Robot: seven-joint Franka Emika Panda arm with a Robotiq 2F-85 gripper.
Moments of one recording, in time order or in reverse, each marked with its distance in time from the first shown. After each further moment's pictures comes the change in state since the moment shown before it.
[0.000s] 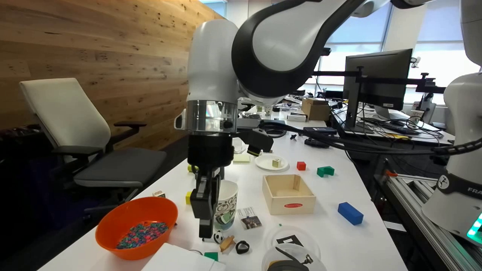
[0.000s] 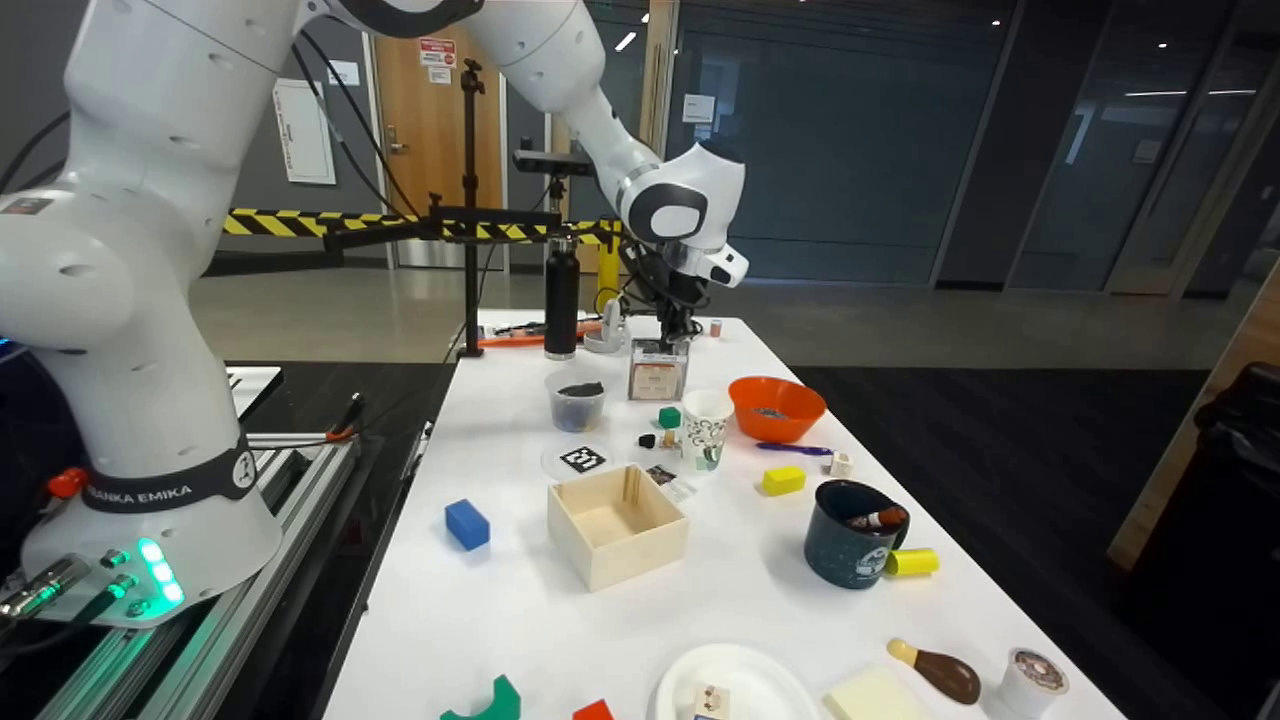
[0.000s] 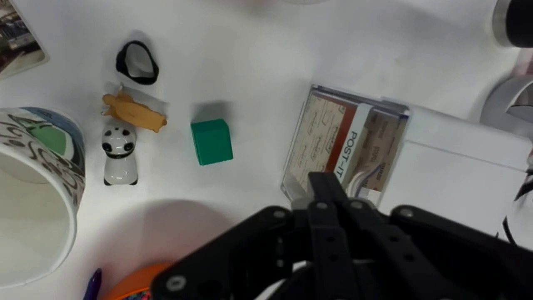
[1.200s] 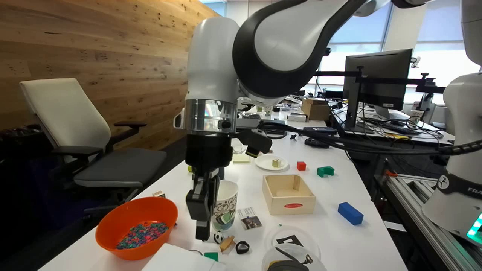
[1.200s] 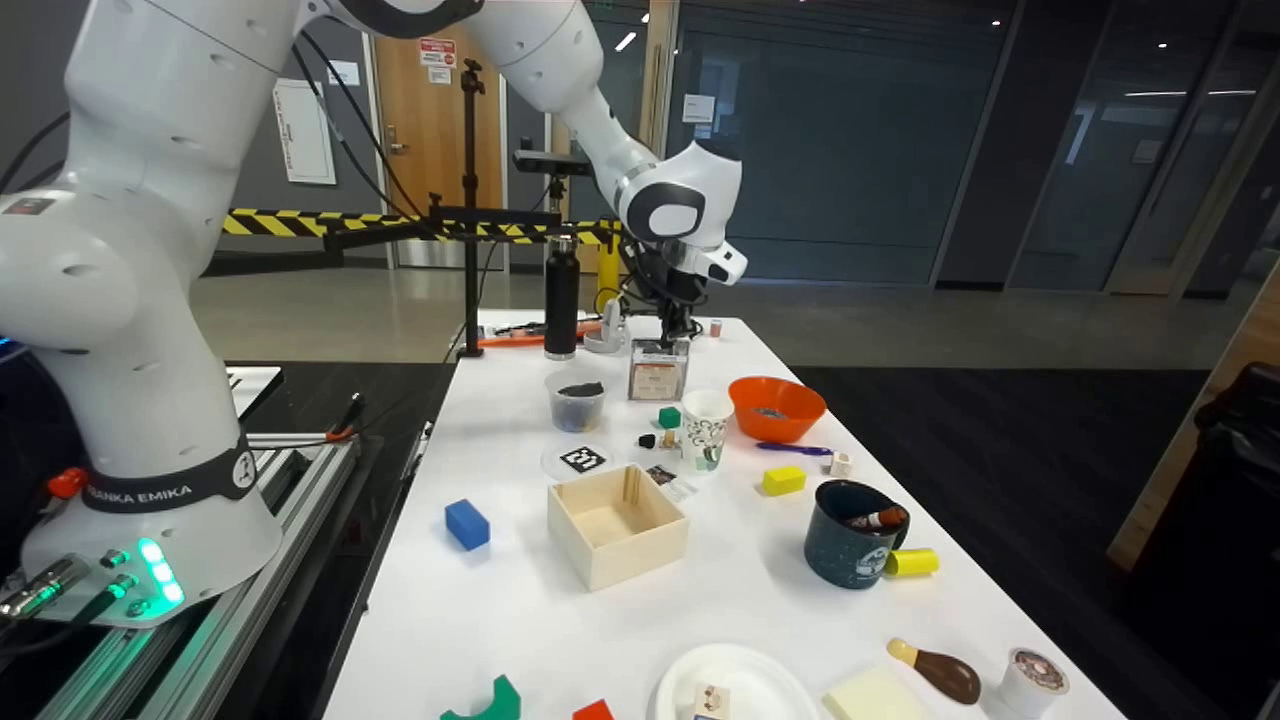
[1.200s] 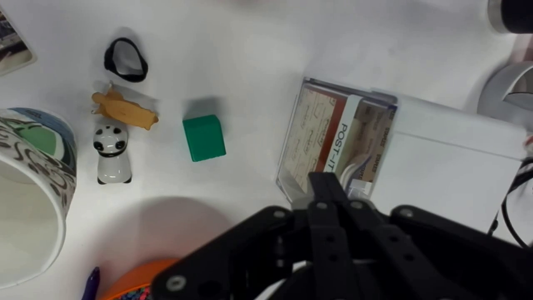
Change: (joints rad) arm 0.012 0.000 -0.003 0.001 0.000 0.019 0.036
